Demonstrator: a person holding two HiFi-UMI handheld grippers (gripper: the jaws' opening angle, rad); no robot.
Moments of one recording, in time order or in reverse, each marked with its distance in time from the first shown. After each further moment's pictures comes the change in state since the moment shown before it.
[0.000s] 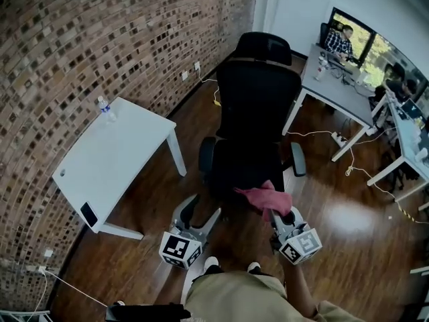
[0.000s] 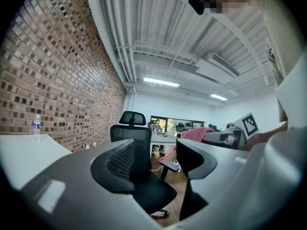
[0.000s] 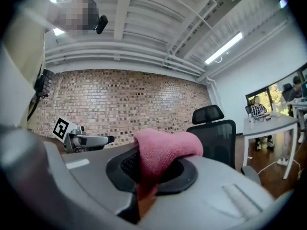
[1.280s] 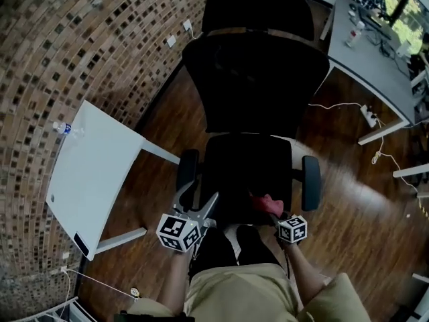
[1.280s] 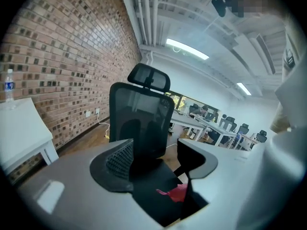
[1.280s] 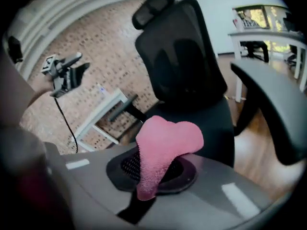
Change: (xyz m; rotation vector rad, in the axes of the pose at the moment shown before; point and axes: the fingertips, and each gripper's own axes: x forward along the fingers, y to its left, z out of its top) left arm 0.350 0.141 -0.133 -0.202 0.343 0.087; right arm 0.115 -0.333 -0.373 0.410 0.765 0.023
